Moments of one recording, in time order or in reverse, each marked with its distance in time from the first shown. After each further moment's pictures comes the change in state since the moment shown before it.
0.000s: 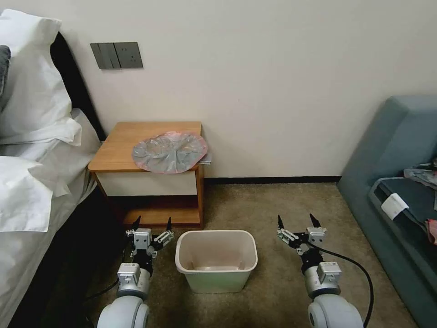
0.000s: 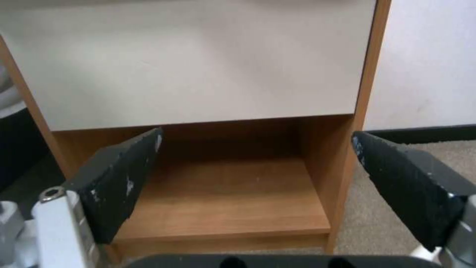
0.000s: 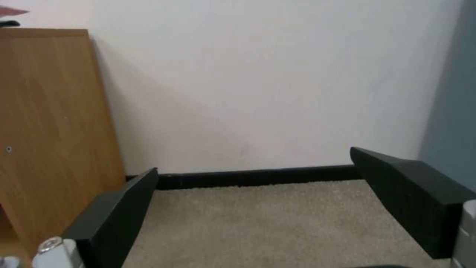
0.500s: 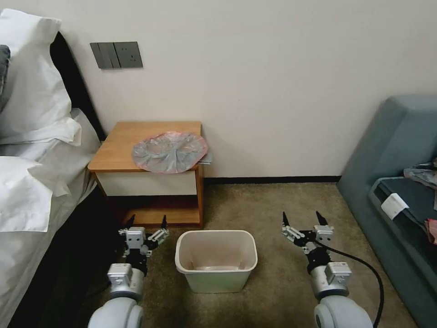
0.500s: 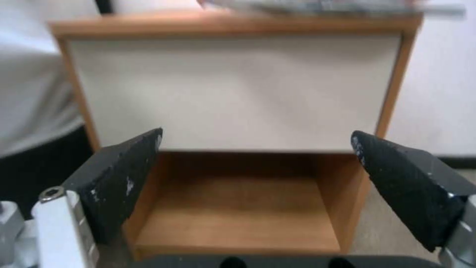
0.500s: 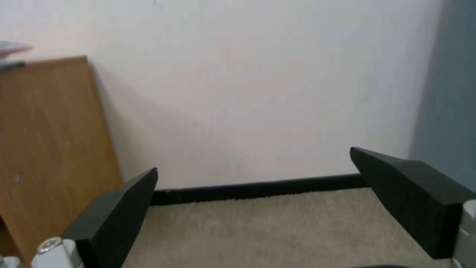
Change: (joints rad) left arm 0.068 -0.008 -0.068 -0.167 -0.074 0.075 -0.005; right arm -0.052 0.009 0.033 0.136 0.036 -0.048 0.007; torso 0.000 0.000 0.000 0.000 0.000
